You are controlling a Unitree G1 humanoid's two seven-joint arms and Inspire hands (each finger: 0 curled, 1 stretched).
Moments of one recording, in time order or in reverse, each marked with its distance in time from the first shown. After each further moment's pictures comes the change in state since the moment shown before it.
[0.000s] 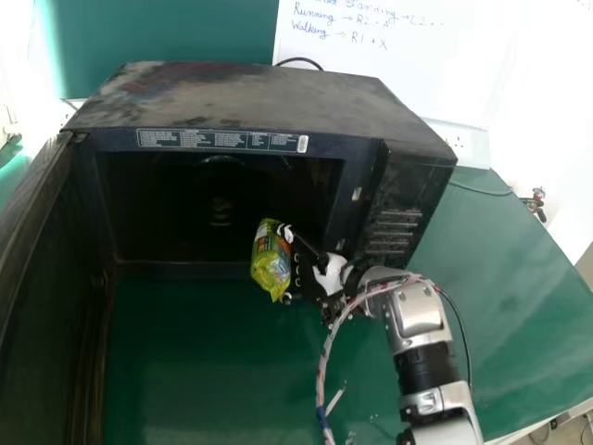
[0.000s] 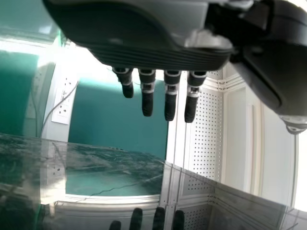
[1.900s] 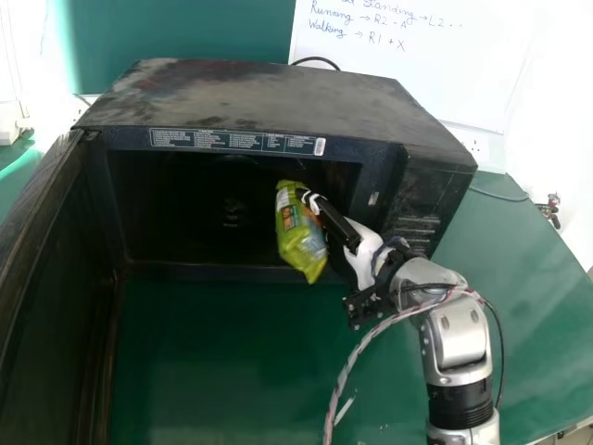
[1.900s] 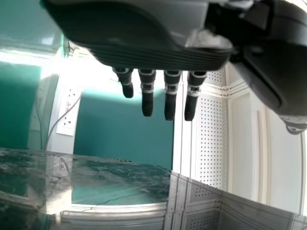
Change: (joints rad) left arm -0.035 0.001 -0.019 0.045 0.037 -0.012 0.001; right arm 0.157 -0.110 -0.027 -0.573 -0.002 0.139 -0.093
